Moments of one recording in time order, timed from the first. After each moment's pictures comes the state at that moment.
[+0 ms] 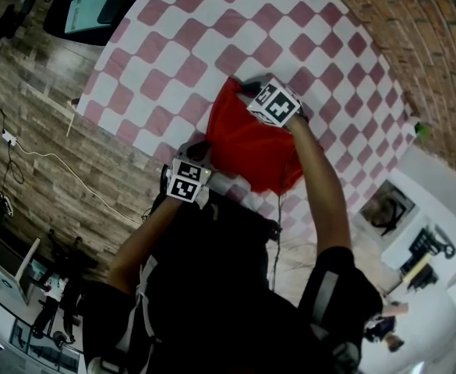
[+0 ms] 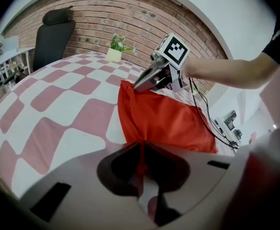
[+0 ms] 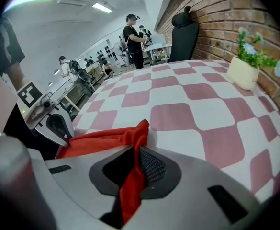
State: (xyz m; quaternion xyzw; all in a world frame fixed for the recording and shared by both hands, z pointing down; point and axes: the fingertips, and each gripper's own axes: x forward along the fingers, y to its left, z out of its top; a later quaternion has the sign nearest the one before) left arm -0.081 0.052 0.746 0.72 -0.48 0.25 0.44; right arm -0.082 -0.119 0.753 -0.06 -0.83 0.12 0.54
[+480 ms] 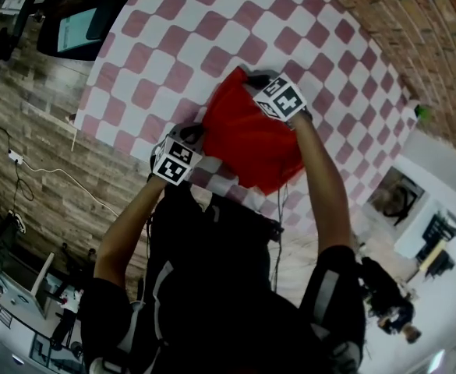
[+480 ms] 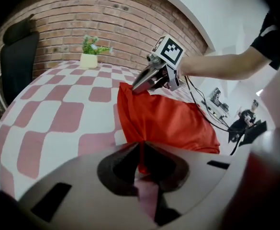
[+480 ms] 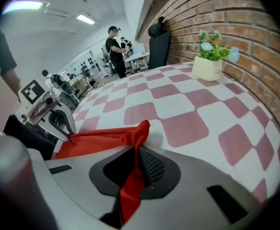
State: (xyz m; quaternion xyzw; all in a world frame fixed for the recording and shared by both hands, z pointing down) left arm -0.095 0.000 0.743 0.79 -0.38 0.32 0.35; right arm -0.045 -0.171 0.752 0.05 -0.85 0.15 0.50
